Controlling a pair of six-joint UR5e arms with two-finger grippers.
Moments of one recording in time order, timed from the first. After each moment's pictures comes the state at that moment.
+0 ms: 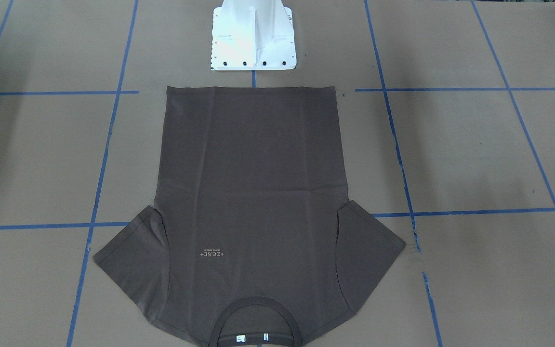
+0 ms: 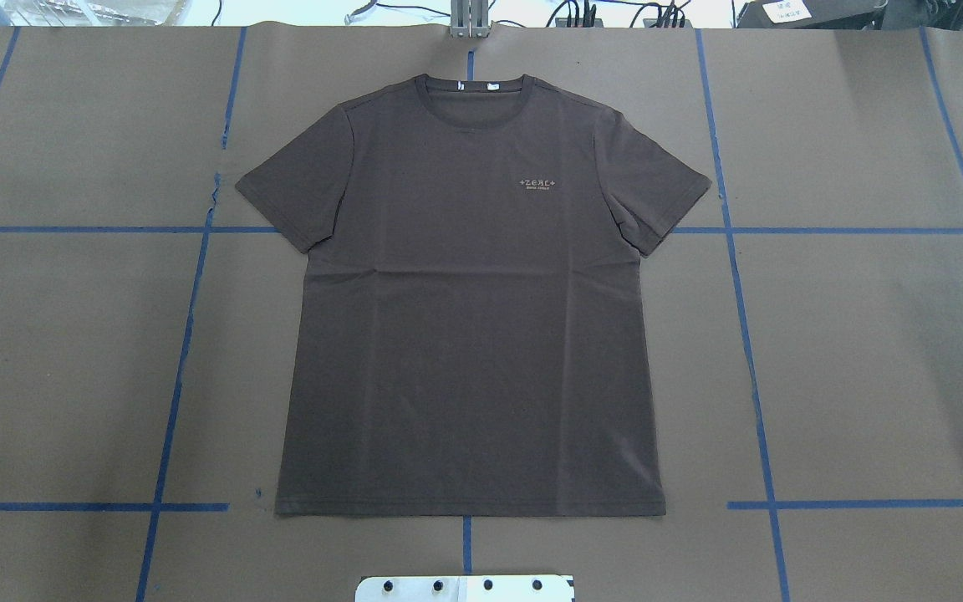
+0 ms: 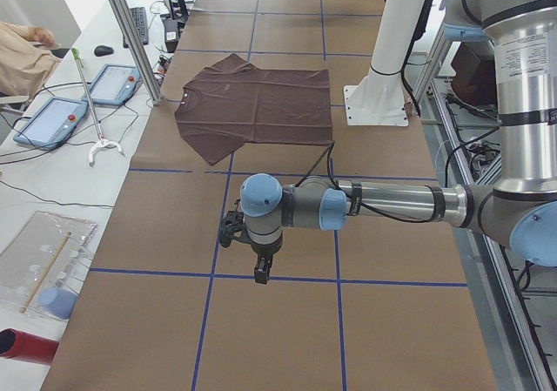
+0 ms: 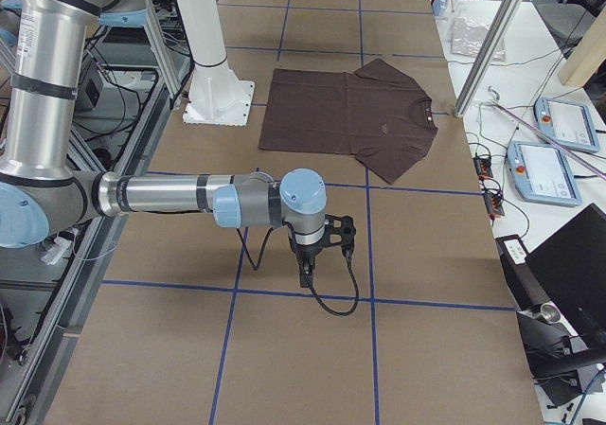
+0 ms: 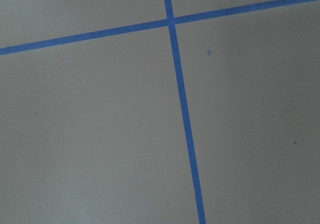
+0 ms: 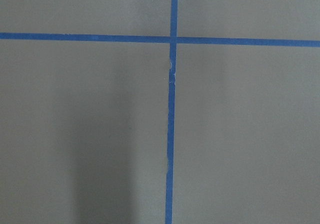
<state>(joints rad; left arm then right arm) -1.54 -1.40 -1.78 -1.56 -2.33 0.12 1.54 -1.81 1.87 -1.53 2.32 0.08</state>
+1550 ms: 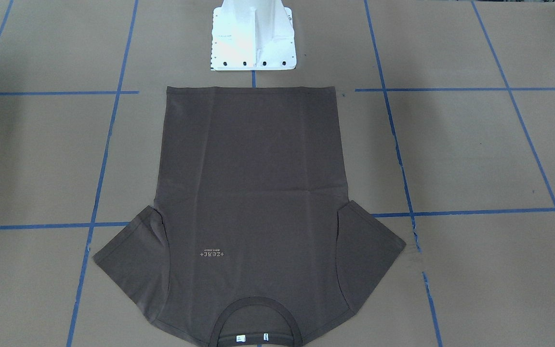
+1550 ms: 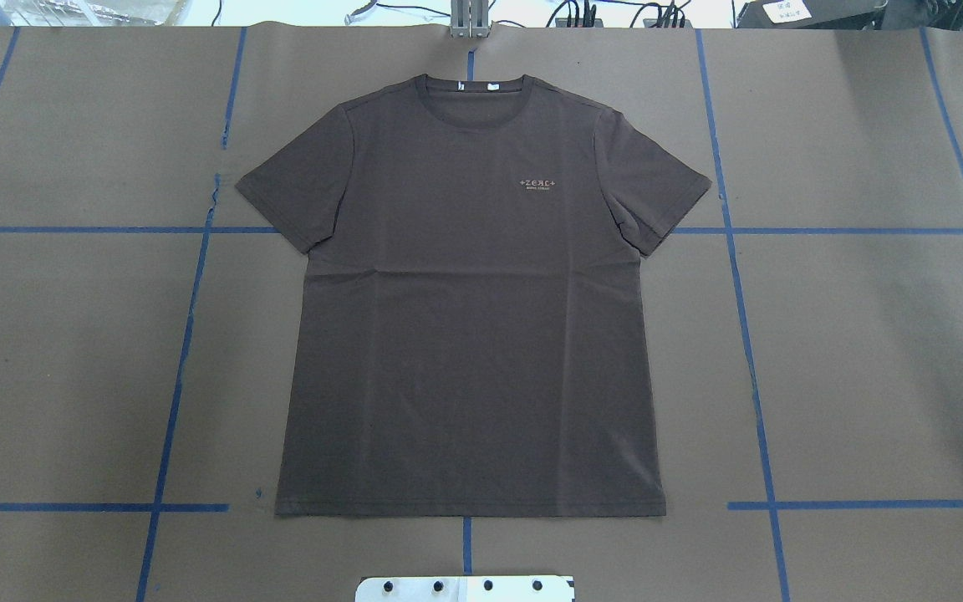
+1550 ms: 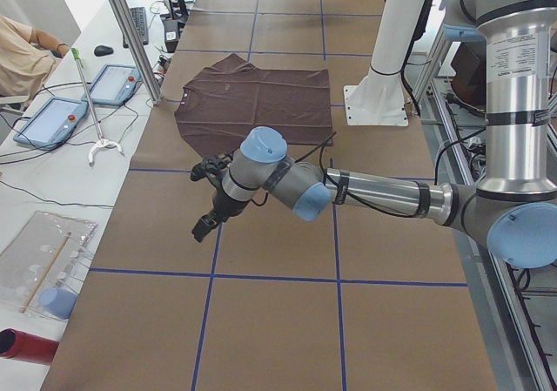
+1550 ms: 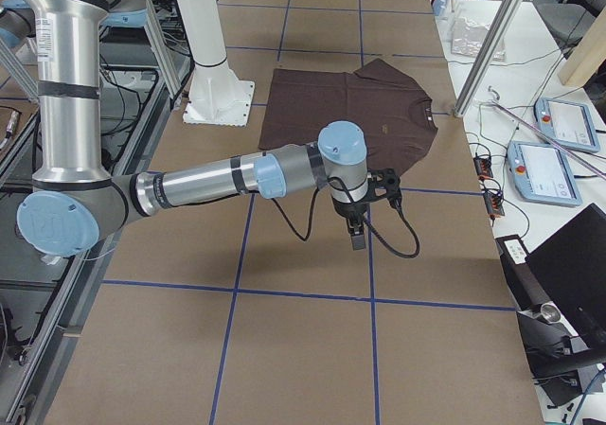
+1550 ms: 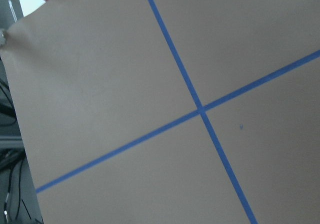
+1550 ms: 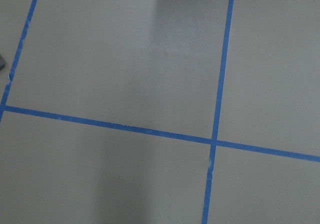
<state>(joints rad) -1.50 -1.53 -1.74 -2.19 -2.07 0.14 1.54 -1.59 1.86 -1.50 2.33 0.09</state>
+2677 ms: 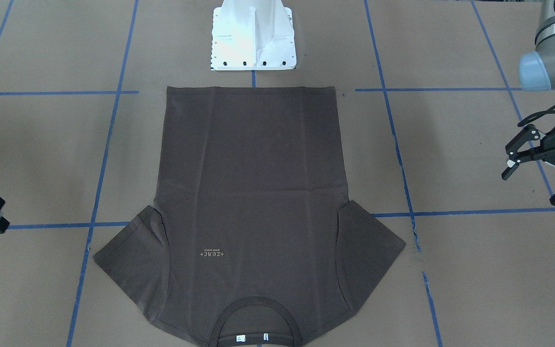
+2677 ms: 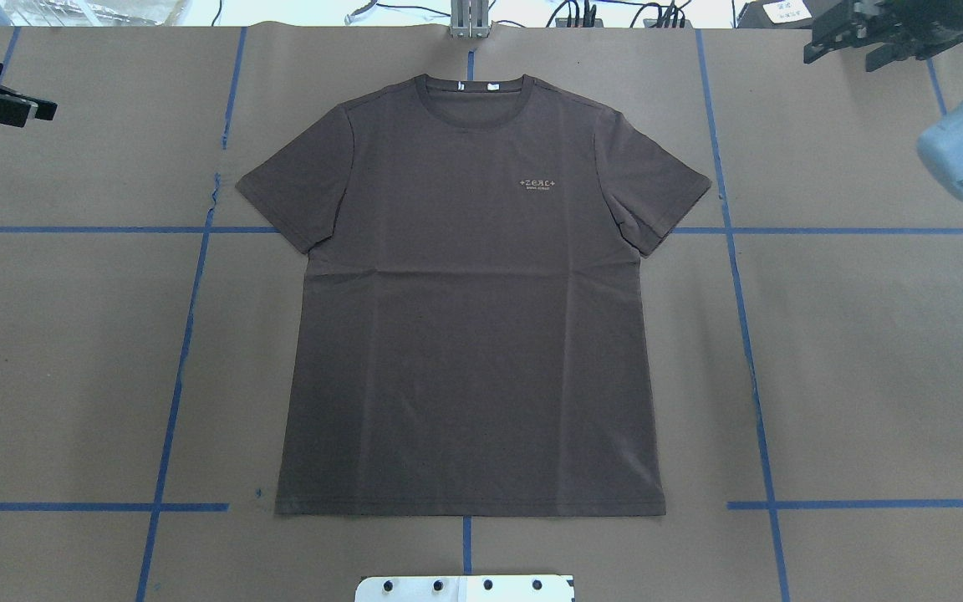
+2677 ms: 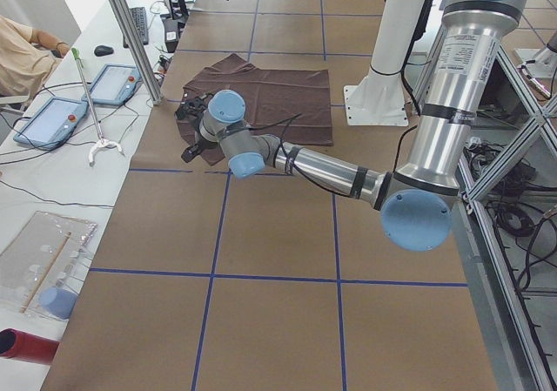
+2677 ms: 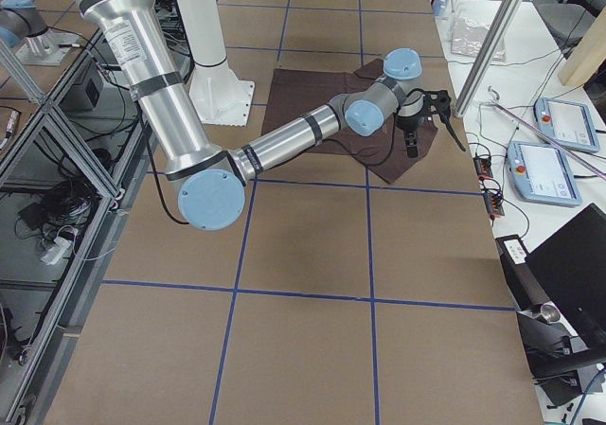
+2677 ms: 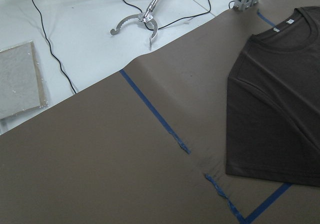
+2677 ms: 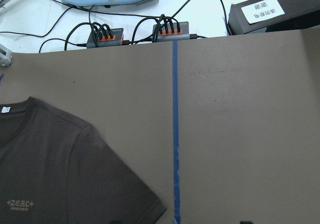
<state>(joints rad) -1.23 -1.78 -1.63 -2.38 -2.23 -0.31 1.18 -1.13 1.62 -1.26 2.16 0.84</state>
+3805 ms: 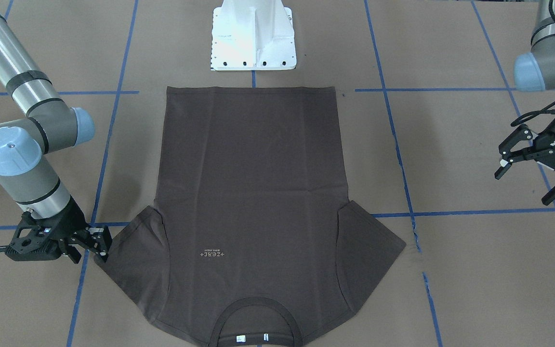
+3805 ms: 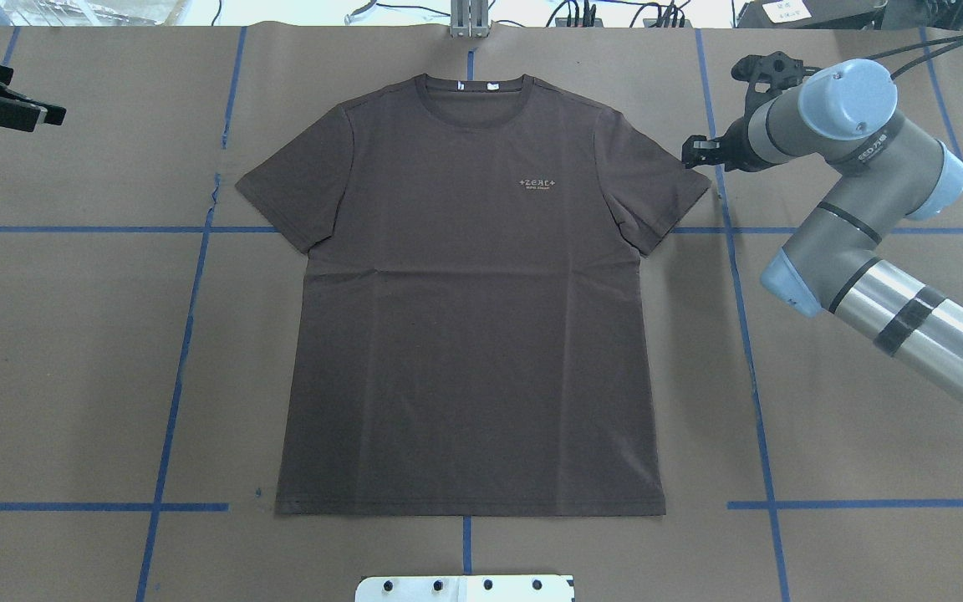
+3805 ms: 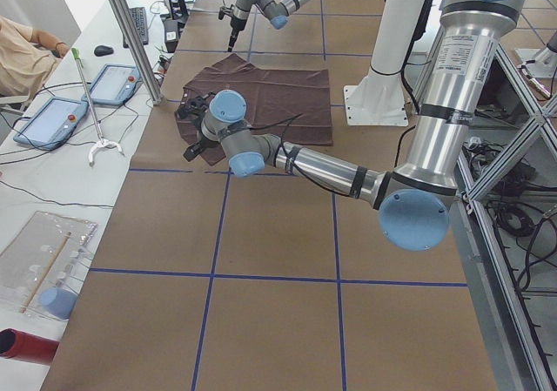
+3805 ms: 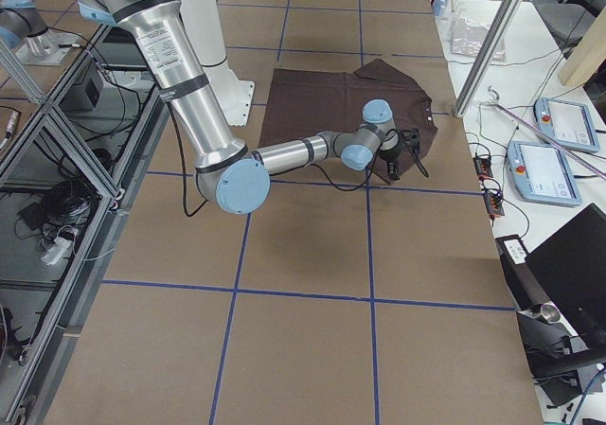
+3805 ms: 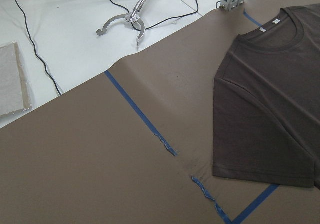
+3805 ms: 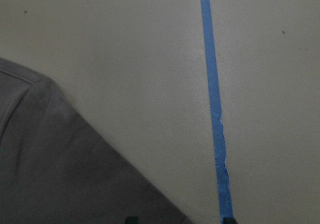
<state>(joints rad) -1.23 -1.78 -1.62 -2.39 -2.23 -0.32 0.89 -1.09 1.27 -0.88 1.87 1.03</state>
